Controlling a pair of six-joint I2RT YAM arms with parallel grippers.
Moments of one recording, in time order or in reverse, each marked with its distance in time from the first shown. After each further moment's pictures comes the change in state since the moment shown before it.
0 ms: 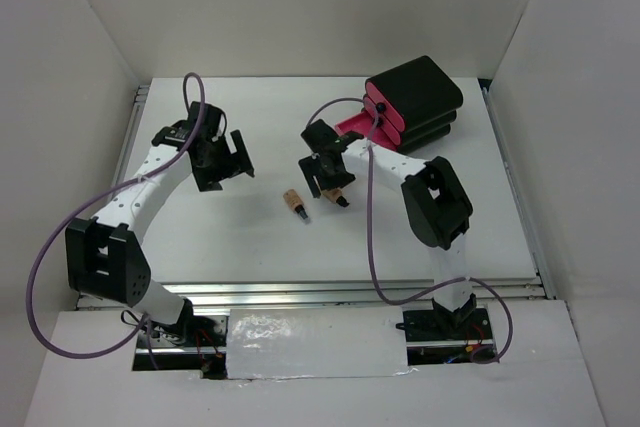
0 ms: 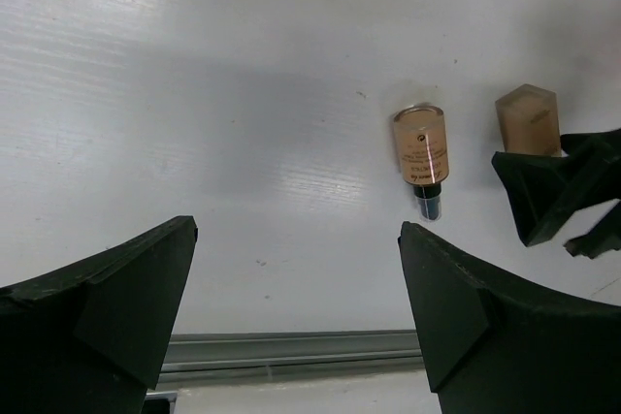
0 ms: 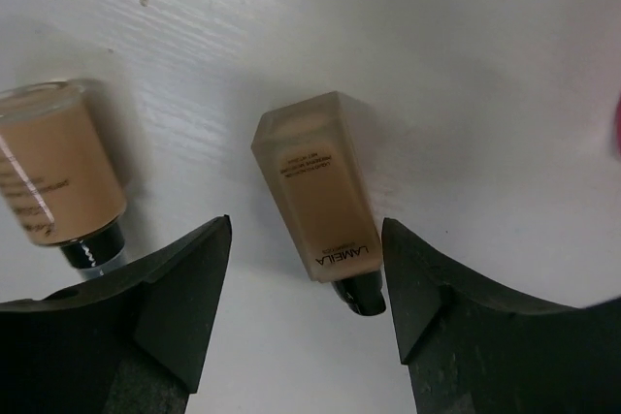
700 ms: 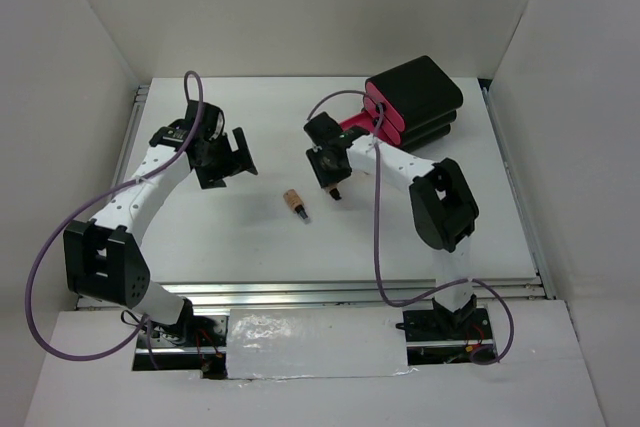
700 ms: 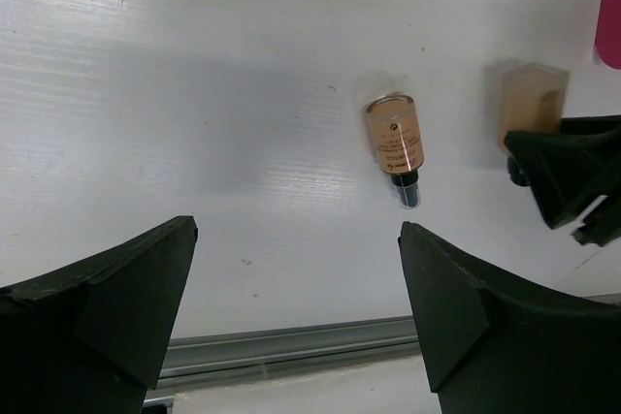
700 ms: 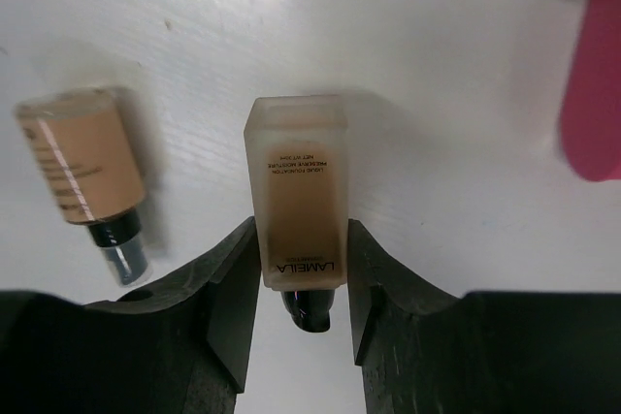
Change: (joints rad) left arm 0.007 -0.013 0.001 0.024 0.071 0.032; right arm -0.010 -0.014 -0.006 0.000 0.005 -0.018
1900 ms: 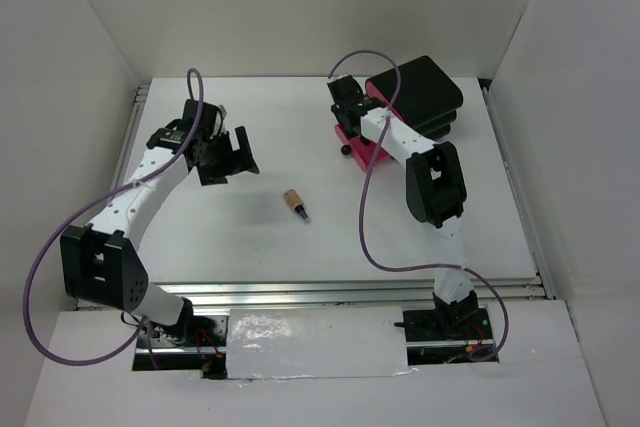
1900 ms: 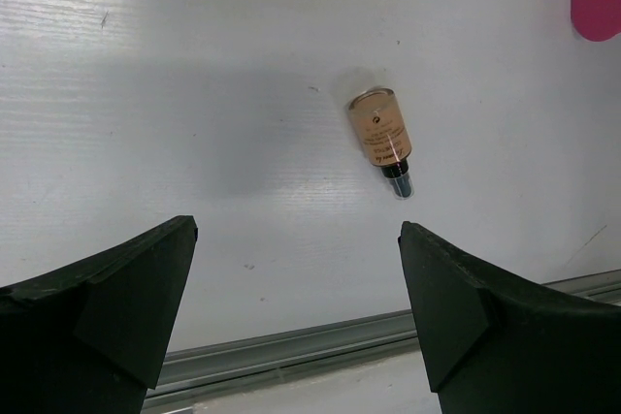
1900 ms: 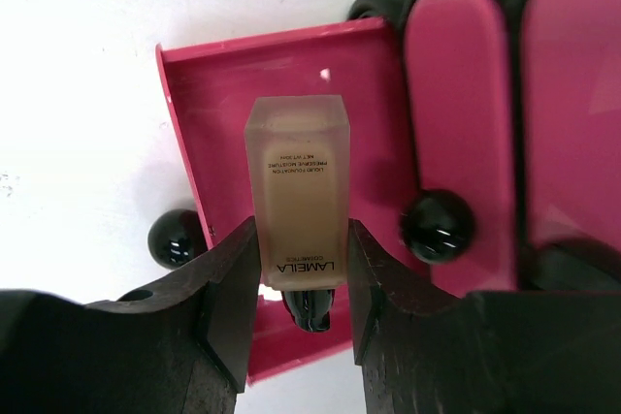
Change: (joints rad) left arm 0.002 -0.029 -0.006 0.032 0.044 0.078; right arm -0.206 0.204 0.351 0.135 0.294 -0.320
